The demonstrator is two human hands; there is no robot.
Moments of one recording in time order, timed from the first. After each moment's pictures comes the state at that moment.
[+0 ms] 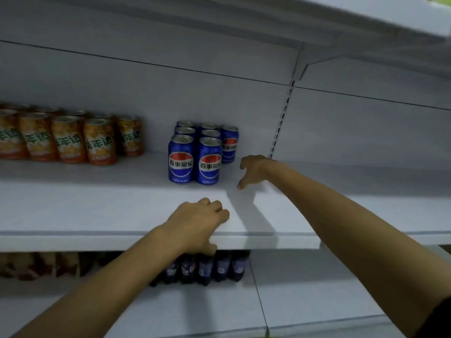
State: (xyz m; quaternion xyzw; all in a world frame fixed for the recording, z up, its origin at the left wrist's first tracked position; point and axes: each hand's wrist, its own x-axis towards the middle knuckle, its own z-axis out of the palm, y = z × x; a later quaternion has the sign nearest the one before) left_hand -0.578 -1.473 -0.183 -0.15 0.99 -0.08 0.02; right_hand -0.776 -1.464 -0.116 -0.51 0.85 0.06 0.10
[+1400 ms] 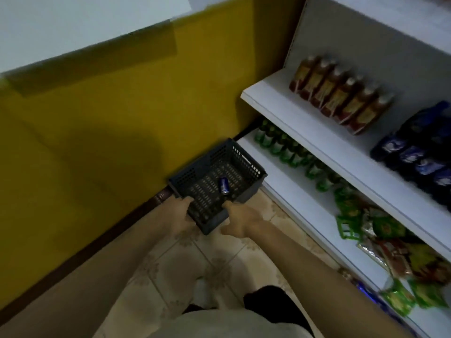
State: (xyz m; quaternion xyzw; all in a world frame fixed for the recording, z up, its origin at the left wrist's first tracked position) left_hand 0.187 -1.211 -0.445 -0.70 0.62 0.36 0.08; right_hand -0.007 -1.264 -0.438 -0.79 0.46 0.21 0.35
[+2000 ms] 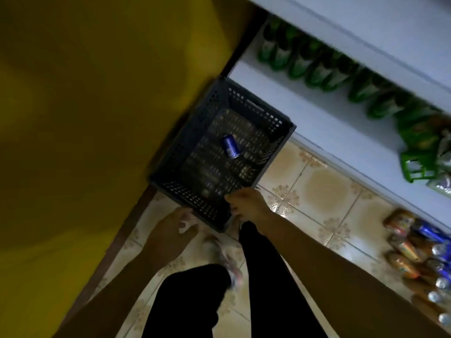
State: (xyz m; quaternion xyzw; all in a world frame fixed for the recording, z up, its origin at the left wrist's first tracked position) left_hand 0.247 -1.397 -0.639 -0.72 0.41 0.56 0.06; right_hand 0.063 -1.451 -0.694 -0.24 0.67 -0.03 0.70
